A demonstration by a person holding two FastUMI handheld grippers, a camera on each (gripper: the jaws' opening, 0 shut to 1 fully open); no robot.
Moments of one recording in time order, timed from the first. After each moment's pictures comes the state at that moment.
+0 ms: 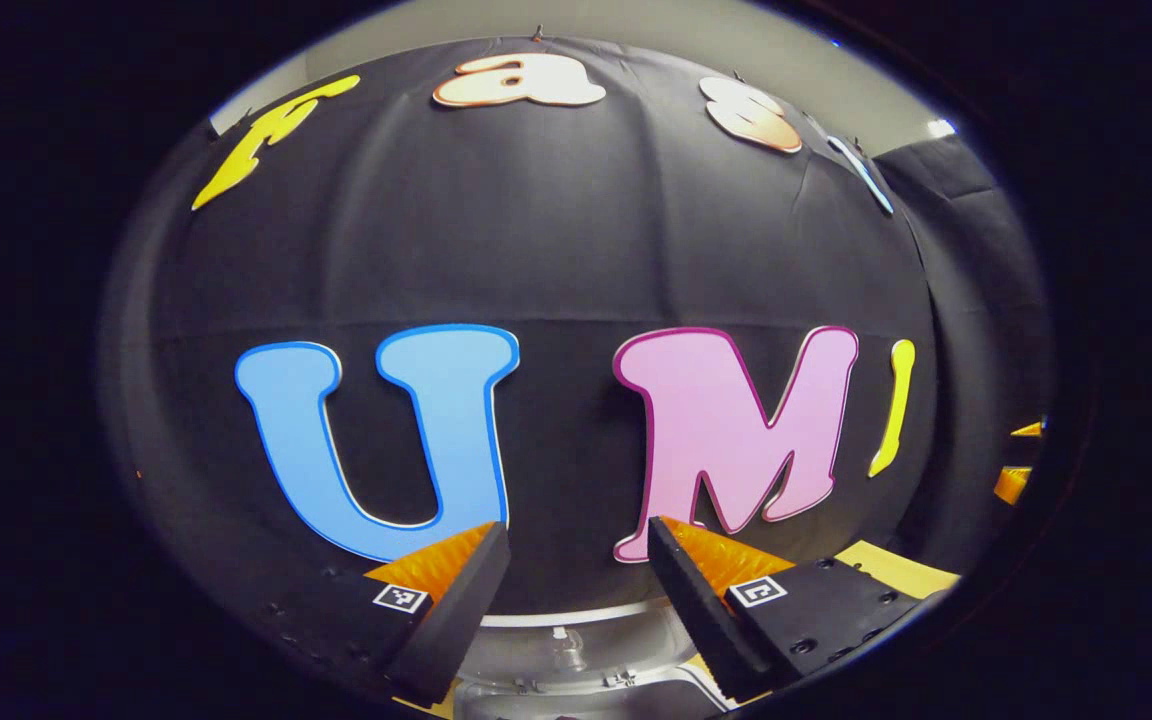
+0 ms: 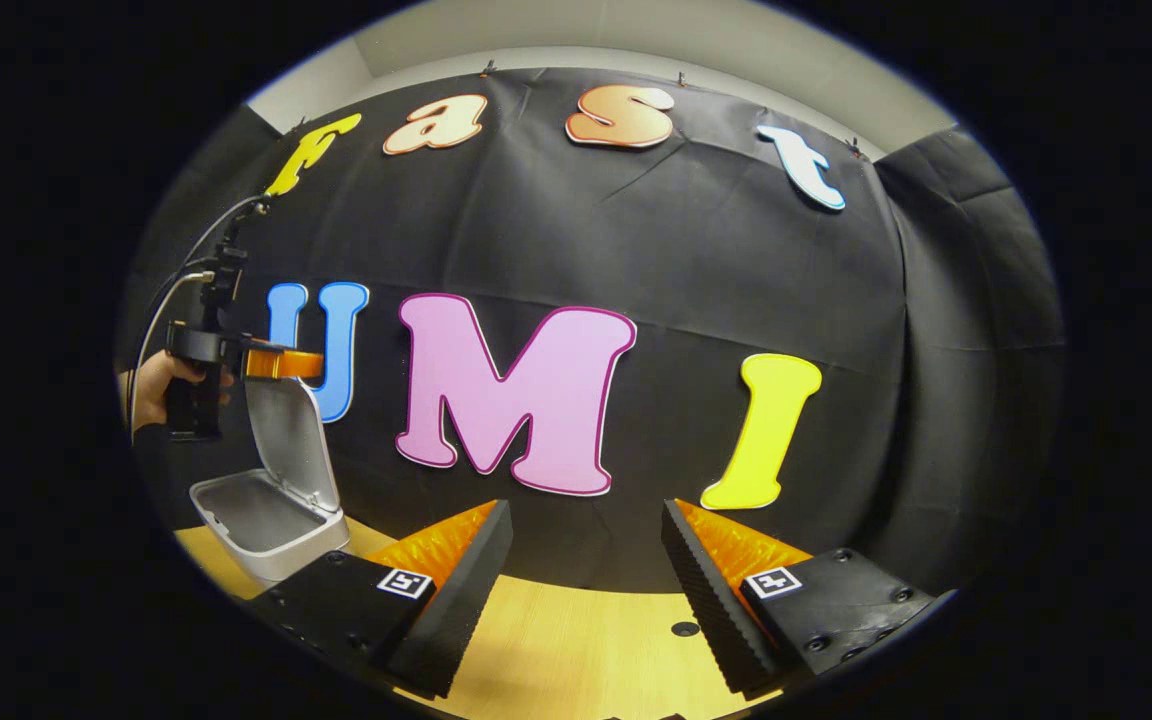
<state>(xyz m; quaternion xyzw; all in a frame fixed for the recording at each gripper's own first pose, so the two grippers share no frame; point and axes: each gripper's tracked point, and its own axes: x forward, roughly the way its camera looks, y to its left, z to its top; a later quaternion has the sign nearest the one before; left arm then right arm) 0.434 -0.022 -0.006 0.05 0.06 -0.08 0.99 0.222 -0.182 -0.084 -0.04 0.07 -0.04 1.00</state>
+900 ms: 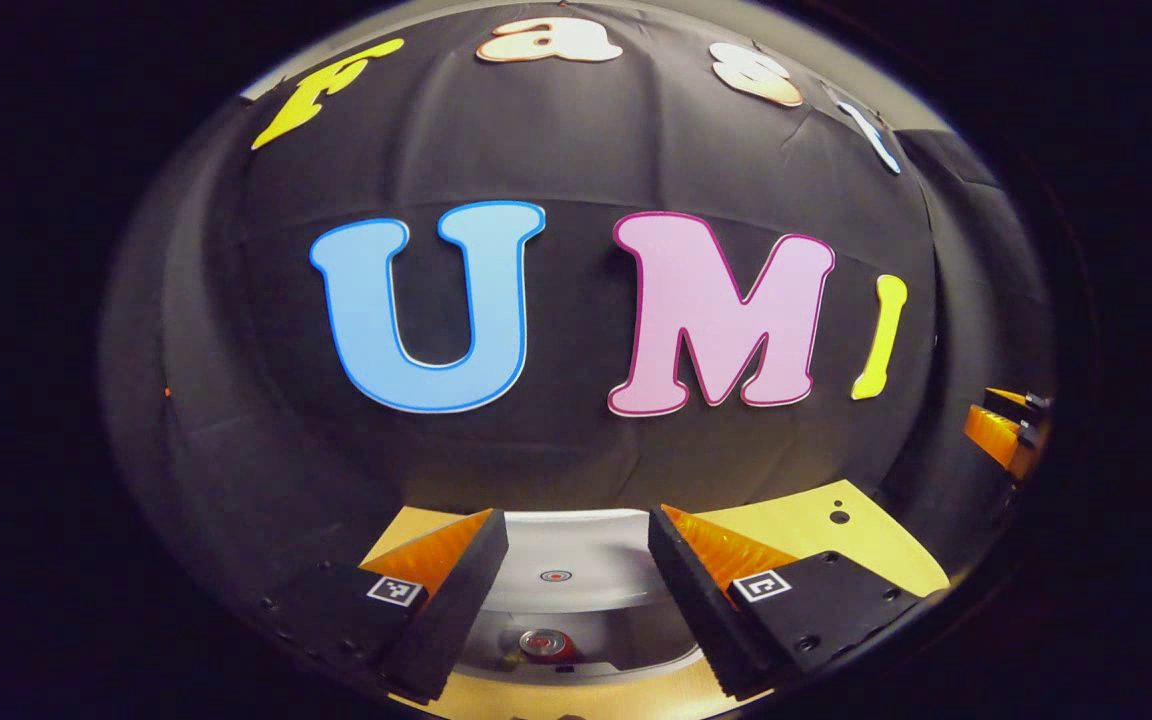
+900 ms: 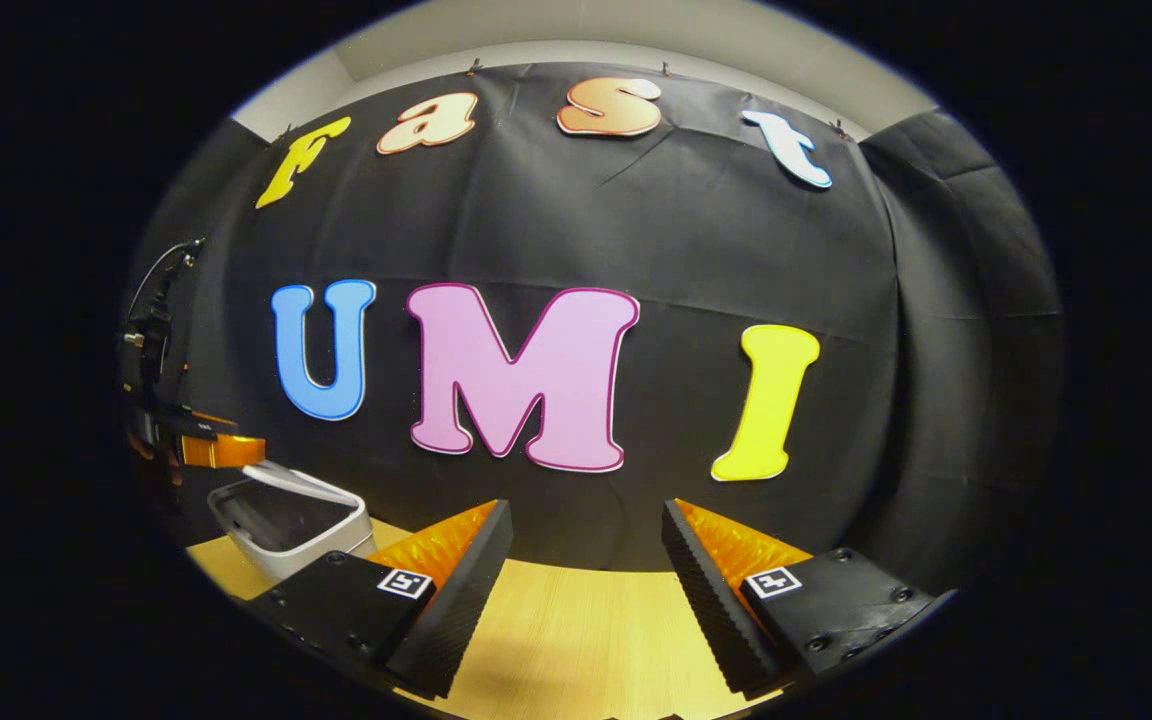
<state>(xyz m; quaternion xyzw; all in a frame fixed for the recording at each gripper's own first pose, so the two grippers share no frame) 0.281 -0.013 -0.107 0.00 0.18 -0.03 0.98 0.195 -0.157 -0.106 -0.03 0.10 -0.04 0.99</state>
